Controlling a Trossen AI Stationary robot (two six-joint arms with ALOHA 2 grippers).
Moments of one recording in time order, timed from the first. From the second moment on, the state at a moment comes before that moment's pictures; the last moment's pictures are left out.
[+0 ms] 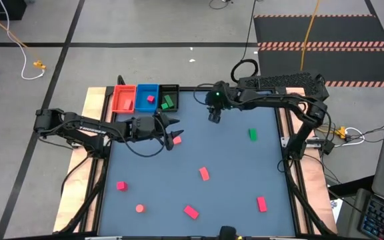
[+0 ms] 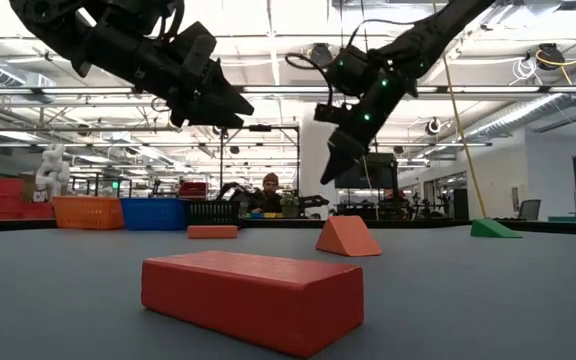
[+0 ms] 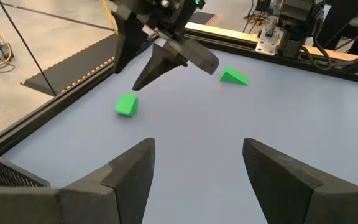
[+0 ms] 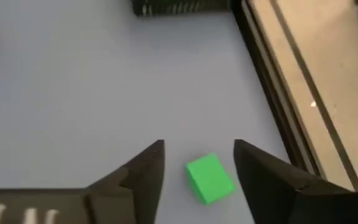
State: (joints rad) left arm 0.08 1.31 0.58 0.38 -0.26 -0.16; right arm -0.50 1.72 1.11 -0.24 0.05 -0.31
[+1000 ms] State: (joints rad) left arm 0.08 1.31 0.58 0.37 -0.26 -0.14; right arm -0.65 1.90 1.11 -0.16 -0.14 -0.49
